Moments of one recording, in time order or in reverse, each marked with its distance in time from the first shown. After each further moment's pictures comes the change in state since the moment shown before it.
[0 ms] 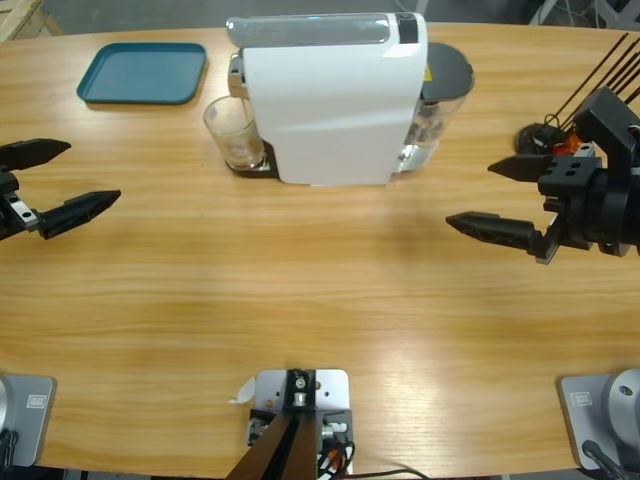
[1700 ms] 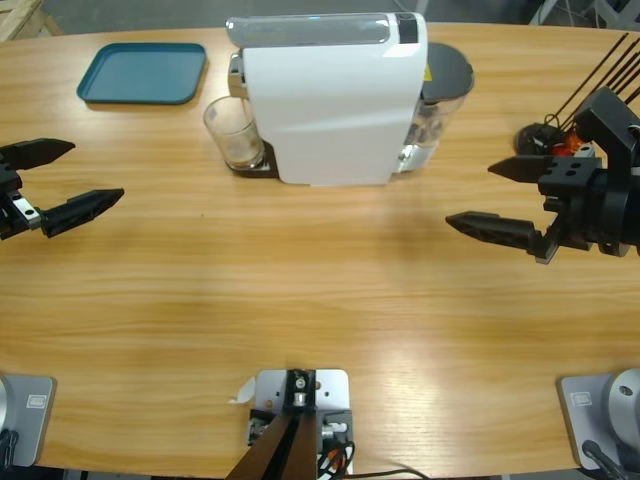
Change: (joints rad) arm 0 0.000 0.005 0.000 -0.010 -0.008 -0.022; arm 1 0.000 0.000 0.000 0.000 0.000 0.013
